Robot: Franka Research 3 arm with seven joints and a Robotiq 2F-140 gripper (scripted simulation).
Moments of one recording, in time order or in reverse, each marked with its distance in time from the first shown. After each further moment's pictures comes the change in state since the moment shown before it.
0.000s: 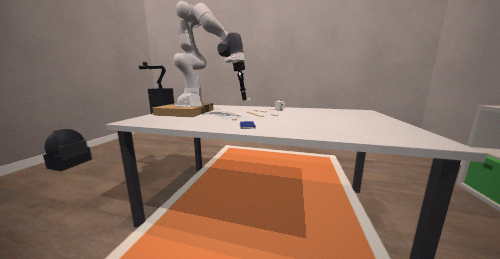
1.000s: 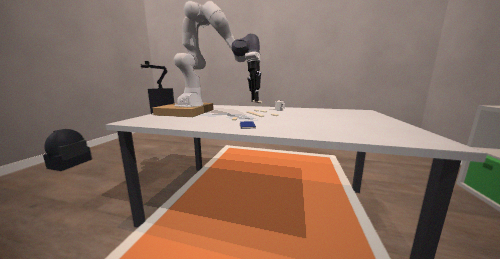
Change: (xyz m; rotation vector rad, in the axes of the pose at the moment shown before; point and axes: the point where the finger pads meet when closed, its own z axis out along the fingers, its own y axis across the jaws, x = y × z) arm -0.071 -0.091 0.012 0.244 0.194 -0.554
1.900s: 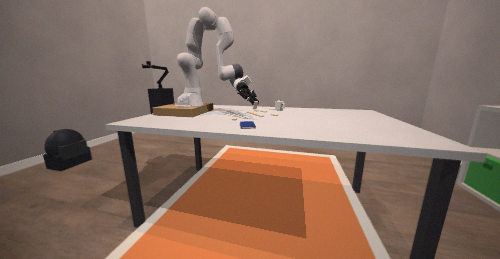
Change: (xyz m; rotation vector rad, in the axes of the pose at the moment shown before) arm -0.016 0.043 0.019 0.709 0.672 -1.372
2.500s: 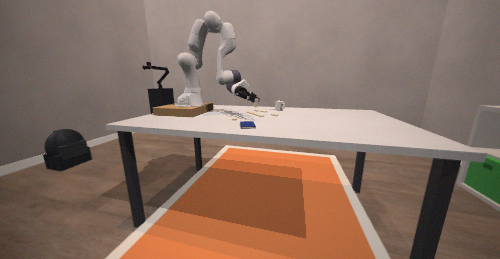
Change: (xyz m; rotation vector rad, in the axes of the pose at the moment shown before) arm 0.020 0.010 0.014 0.038 0.208 0.005
